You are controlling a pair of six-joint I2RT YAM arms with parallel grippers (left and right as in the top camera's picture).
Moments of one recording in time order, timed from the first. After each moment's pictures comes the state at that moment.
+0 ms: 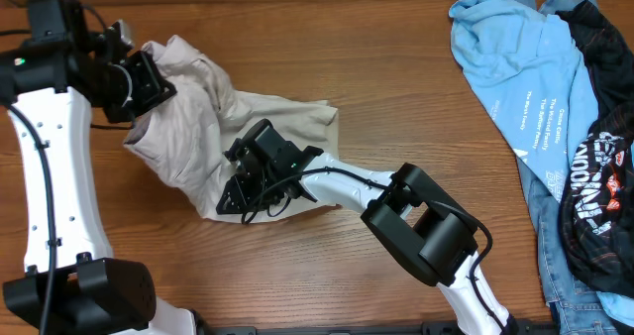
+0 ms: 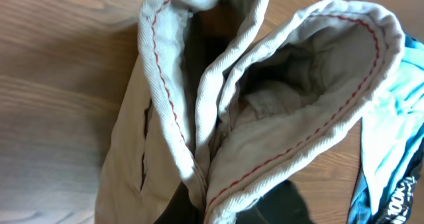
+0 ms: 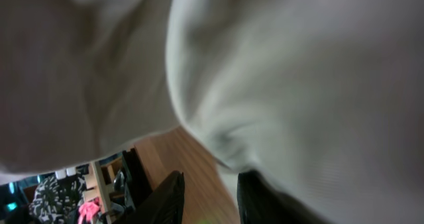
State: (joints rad) left arm 0.21 1.71 1.82 -1.28 0.43 -0.27; right arm 0.86 2.25 1.47 -0.17 -0.77 0.67
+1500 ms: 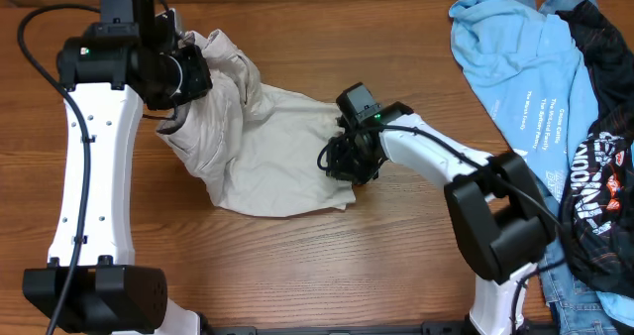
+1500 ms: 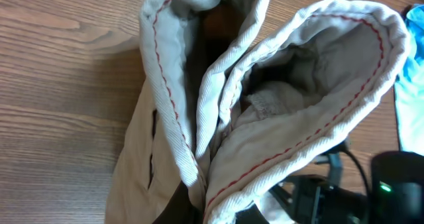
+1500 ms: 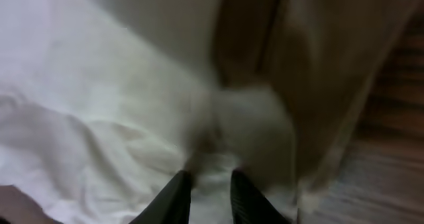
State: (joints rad) left arm 0.00 1.71 1.82 -1.21 0.24 -0.32; right arm 0.51 2.04 1.33 -0.69 -0.41 0.61
